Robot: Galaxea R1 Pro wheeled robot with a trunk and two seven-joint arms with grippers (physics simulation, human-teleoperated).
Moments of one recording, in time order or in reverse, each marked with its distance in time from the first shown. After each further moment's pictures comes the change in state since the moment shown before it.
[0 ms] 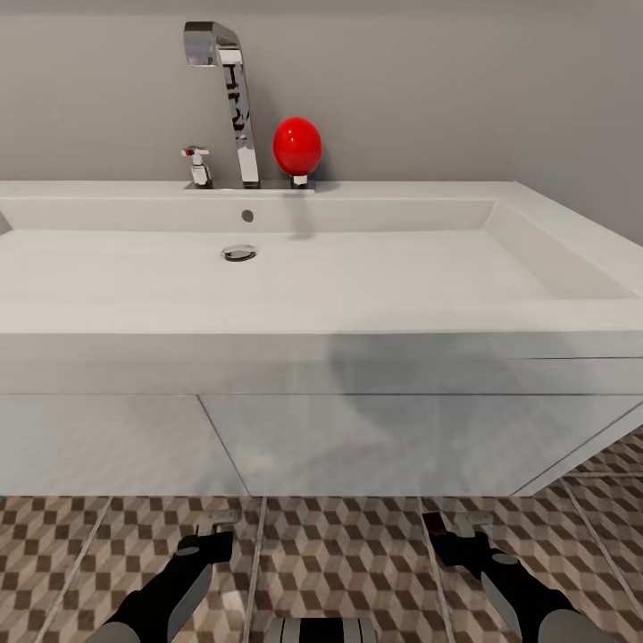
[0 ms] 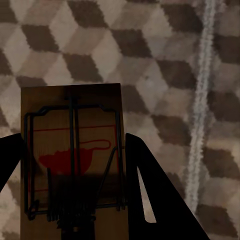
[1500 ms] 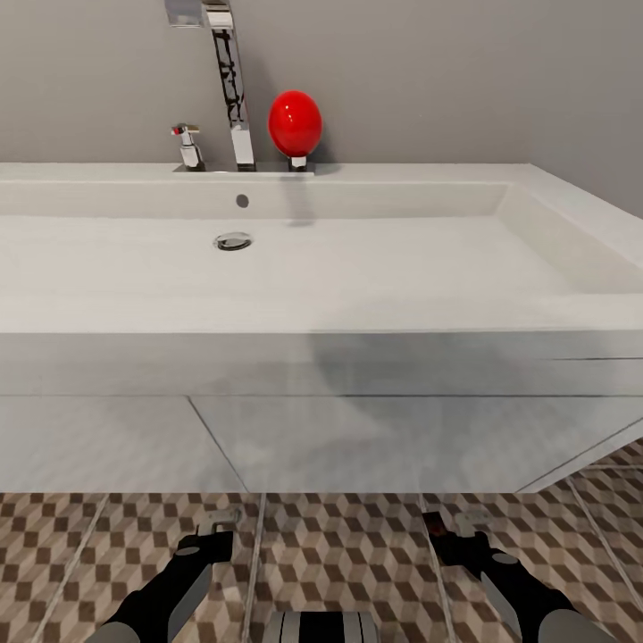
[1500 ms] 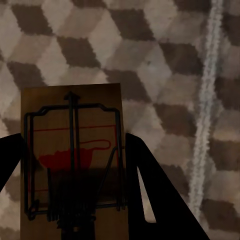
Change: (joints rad) left arm 0.000 -0.001 0.000 0.000 0.000 -0.005 0.001; right arm 0.000 0.000 0.000 -0.002 0.000 0.000 0.001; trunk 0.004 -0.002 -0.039
